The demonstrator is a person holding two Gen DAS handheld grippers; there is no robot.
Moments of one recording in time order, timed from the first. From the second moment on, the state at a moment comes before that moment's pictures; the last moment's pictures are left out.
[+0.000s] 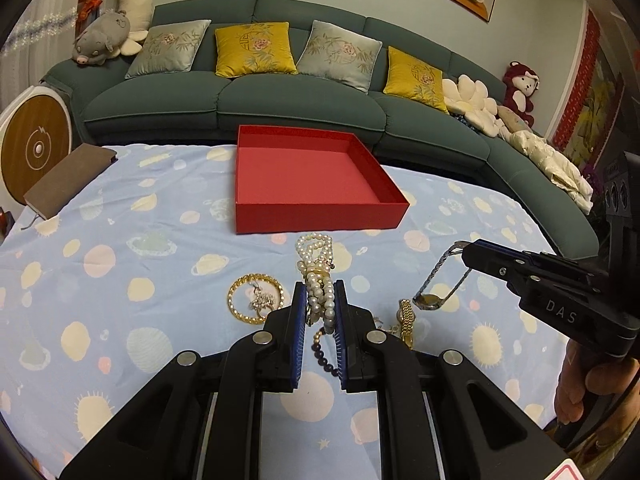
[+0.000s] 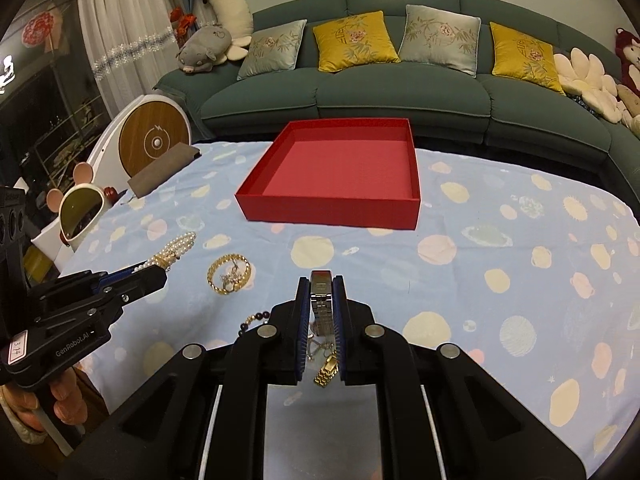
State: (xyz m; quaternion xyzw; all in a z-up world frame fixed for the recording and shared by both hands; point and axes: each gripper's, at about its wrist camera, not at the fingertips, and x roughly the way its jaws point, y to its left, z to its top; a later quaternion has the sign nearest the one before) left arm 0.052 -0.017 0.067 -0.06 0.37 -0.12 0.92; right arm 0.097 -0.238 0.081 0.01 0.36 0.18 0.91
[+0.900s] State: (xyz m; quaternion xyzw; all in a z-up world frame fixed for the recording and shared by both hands) left arm 0.331 -0.024 0.080 -0.04 0.39 -0.08 0.92; right arm 0.352 -0.220 0.109 0.05 0.35 0.12 0.93
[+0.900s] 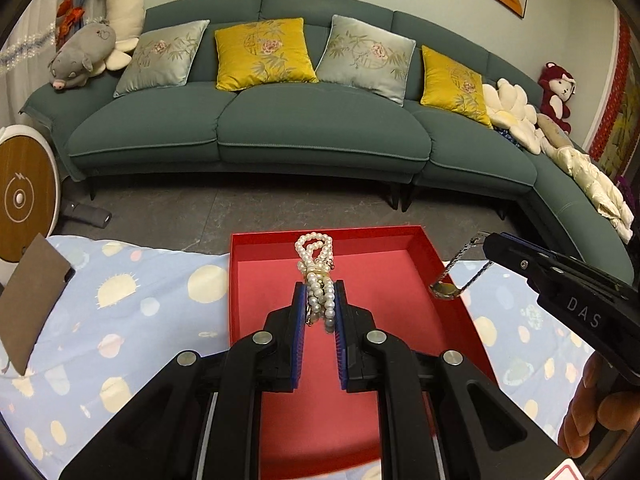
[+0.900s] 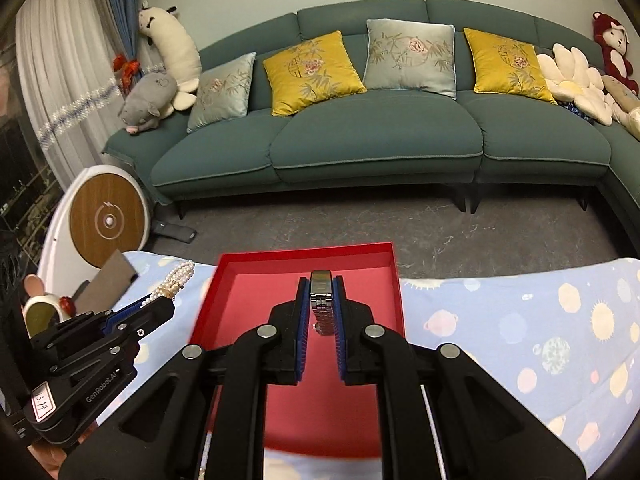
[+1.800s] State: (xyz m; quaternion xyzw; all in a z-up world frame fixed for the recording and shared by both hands) left arm 0.340 -0.004 0.059 -0.09 0.39 -0.05 0.91; right arm 0.353 -0.252 0.090 0.08 0.34 0.09 0.93
